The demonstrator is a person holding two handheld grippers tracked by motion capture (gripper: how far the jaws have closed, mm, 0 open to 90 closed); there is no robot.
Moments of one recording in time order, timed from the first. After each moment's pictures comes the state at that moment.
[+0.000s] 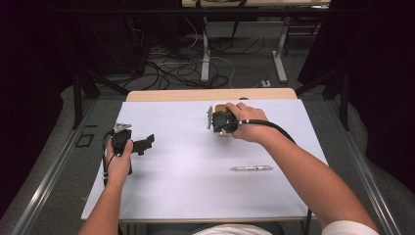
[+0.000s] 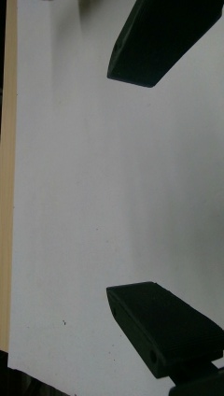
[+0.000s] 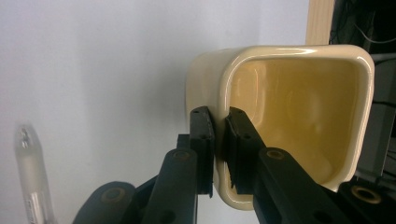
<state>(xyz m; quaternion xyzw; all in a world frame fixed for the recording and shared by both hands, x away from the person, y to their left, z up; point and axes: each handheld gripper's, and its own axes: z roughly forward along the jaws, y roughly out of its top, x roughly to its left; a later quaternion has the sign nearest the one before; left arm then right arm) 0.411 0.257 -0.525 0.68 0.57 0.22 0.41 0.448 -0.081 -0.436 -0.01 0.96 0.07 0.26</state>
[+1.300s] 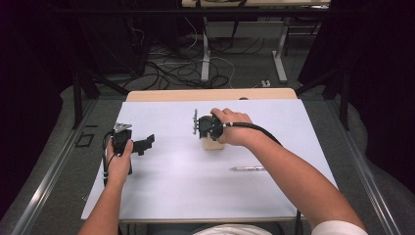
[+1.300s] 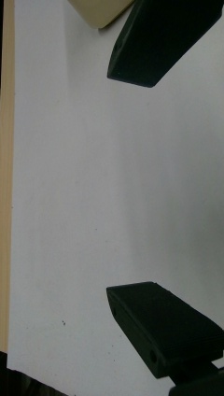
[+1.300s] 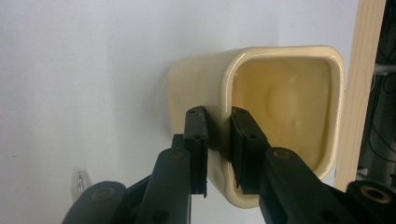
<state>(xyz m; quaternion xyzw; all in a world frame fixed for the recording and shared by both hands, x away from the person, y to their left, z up) 0.411 0.256 -0.526 0.68 0.56 0.22 0.41 0.444 -0.045 -0.446 -0.01 0.98 0.07 0.19</state>
